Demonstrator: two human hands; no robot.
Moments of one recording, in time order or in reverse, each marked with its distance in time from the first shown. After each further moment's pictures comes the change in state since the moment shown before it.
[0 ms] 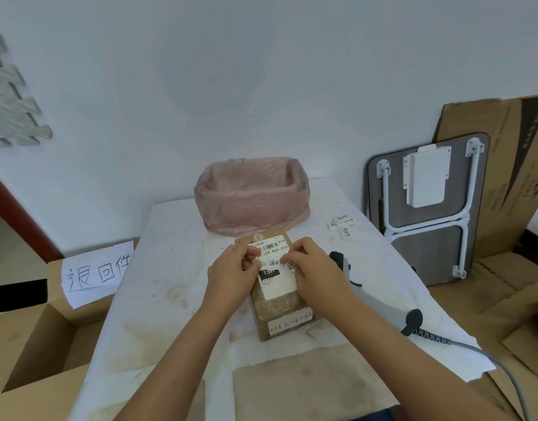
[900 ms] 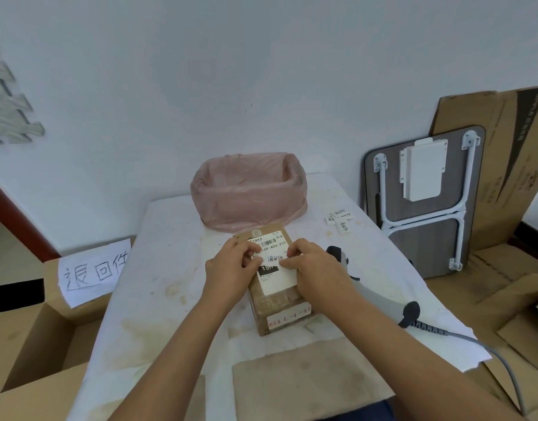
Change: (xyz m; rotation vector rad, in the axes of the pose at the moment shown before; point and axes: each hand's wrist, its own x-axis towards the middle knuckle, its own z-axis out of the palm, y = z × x) left_hand 0.007 -0.008 0.004 0.084 -0.038 0.079; right_hand -0.005 -0.004 -0.010 -0.141 -0.129 0.002
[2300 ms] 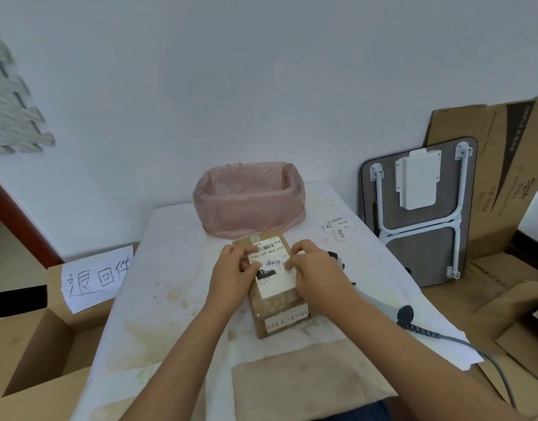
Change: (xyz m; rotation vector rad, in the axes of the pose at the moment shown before) left_hand -0.008 0.004 0.002 -0.243 0.059 -0.072; right_hand -0.003 -0.007 -0.014 0.023 0.005 0.083
